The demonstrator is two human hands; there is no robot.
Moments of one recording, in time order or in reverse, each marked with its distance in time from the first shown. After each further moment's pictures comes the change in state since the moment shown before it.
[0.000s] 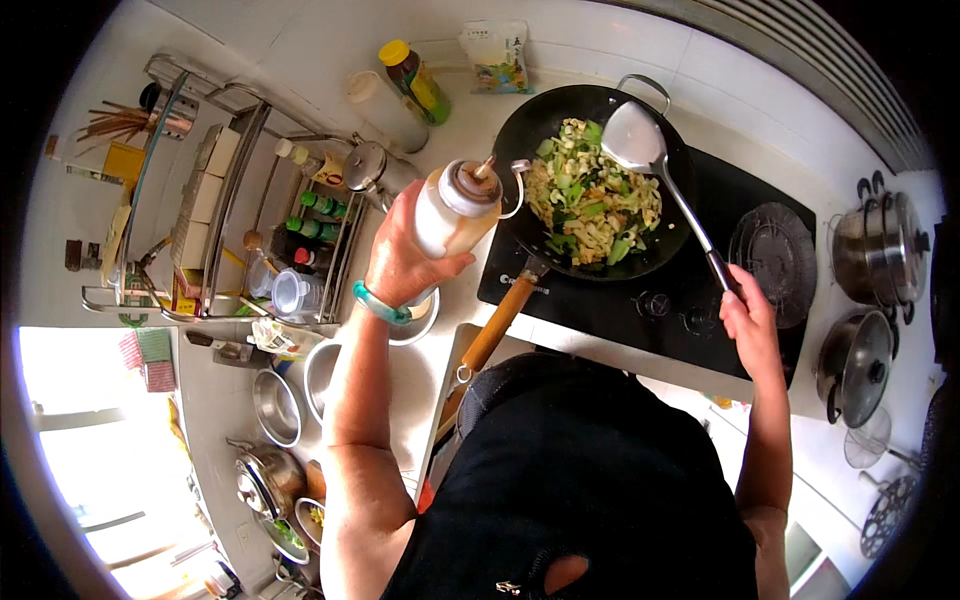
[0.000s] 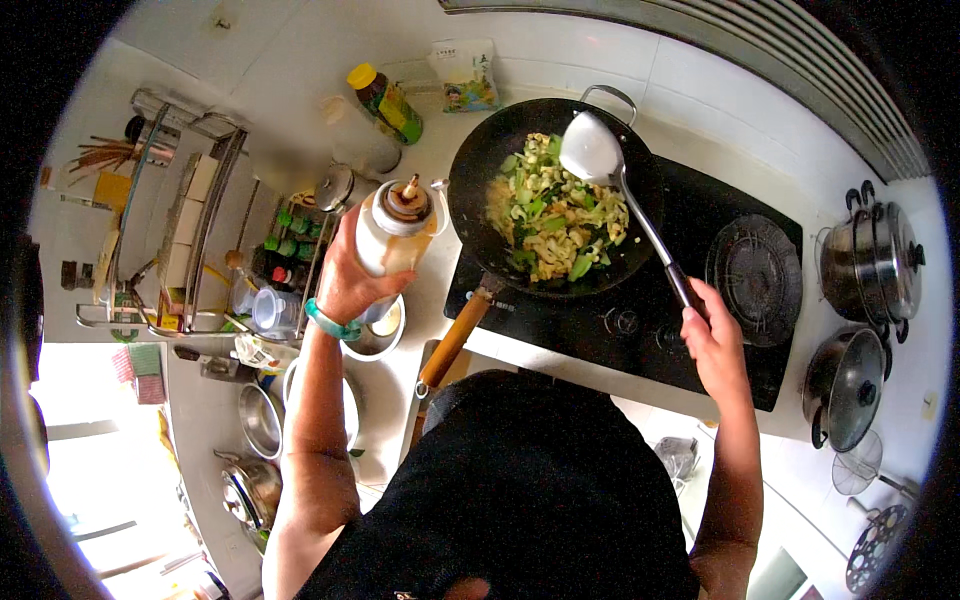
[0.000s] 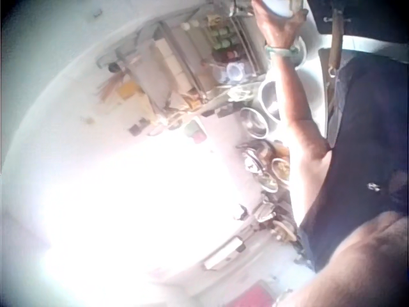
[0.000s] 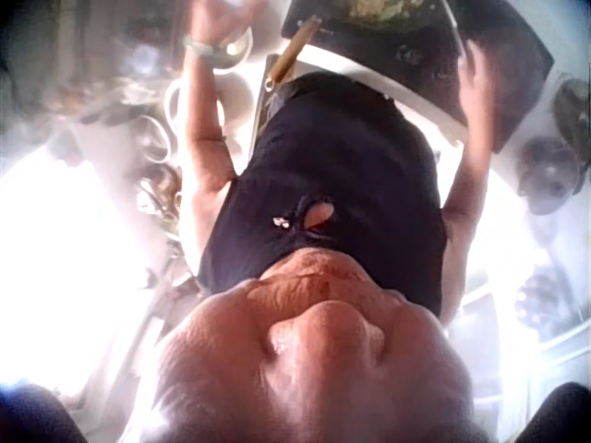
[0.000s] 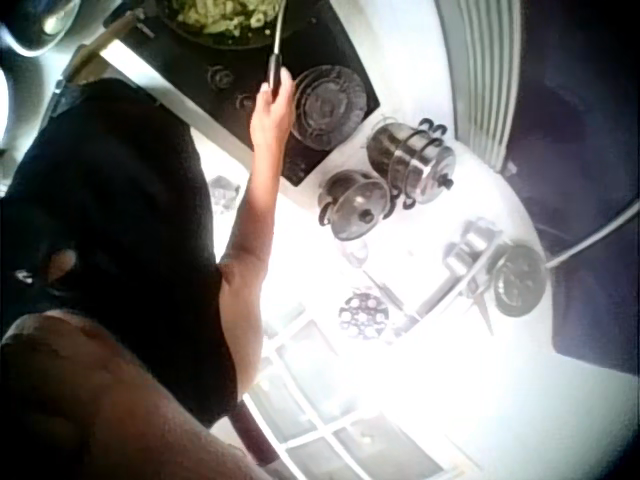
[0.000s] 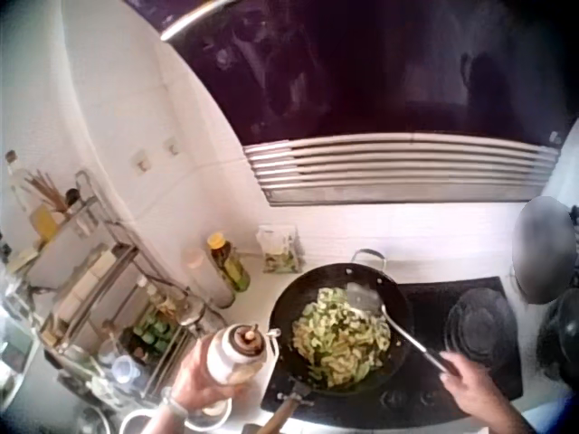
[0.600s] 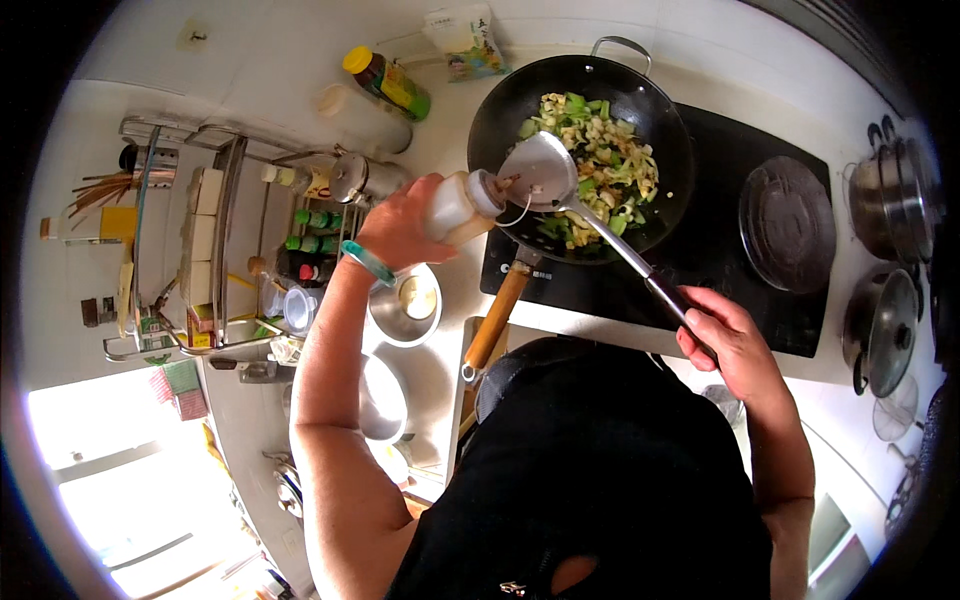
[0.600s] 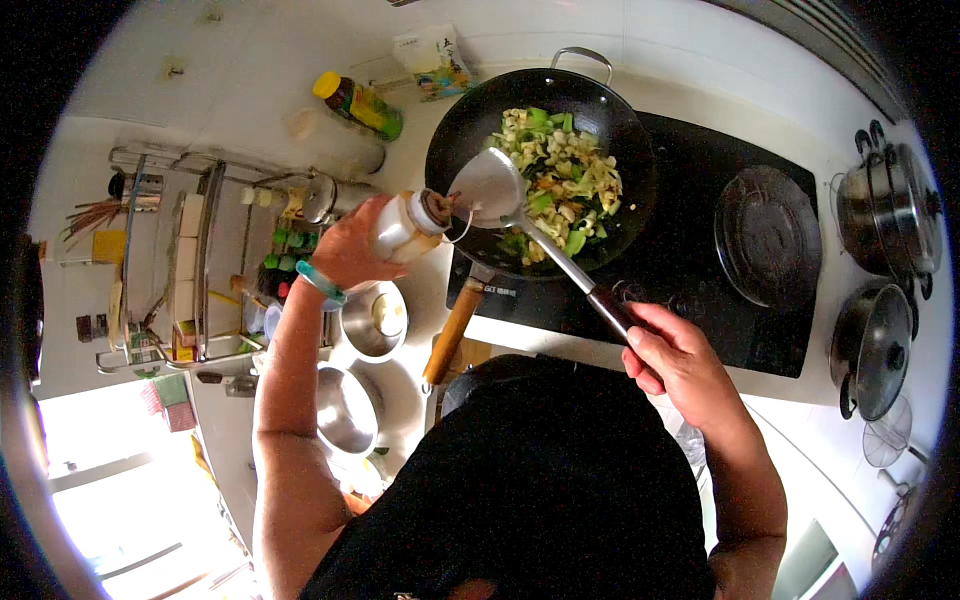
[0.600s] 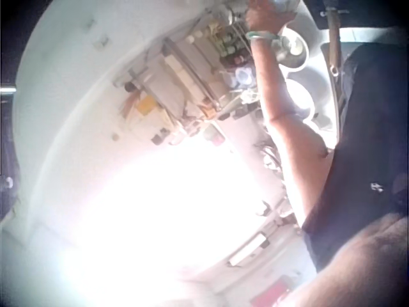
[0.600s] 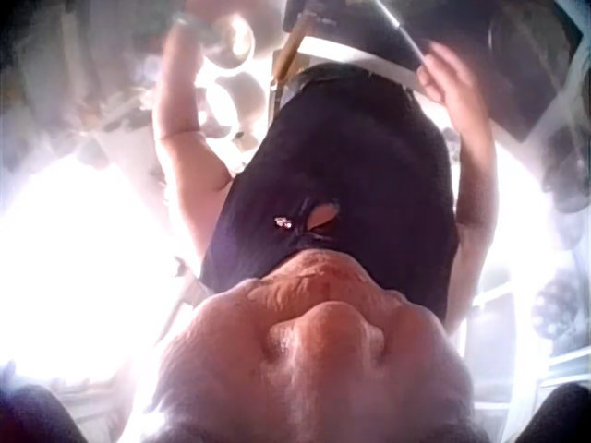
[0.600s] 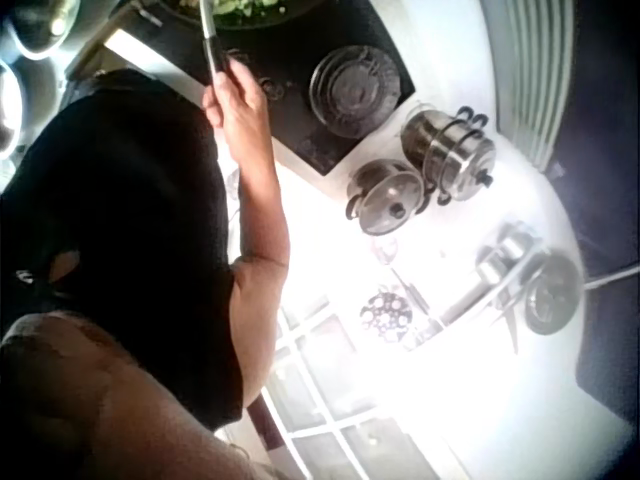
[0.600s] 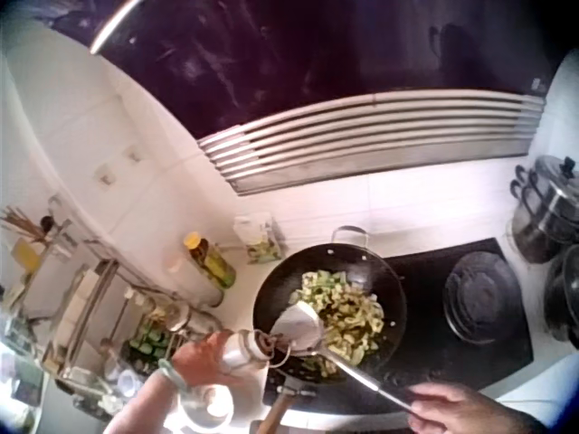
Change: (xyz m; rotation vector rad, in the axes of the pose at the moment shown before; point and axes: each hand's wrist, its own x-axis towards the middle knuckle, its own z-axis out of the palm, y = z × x) left_hand 0.056 -0.002 0.007 0.417 -0.542 -0.002; right_hand -0.033 -0.050 0.026 0.590 -0.381 0.341
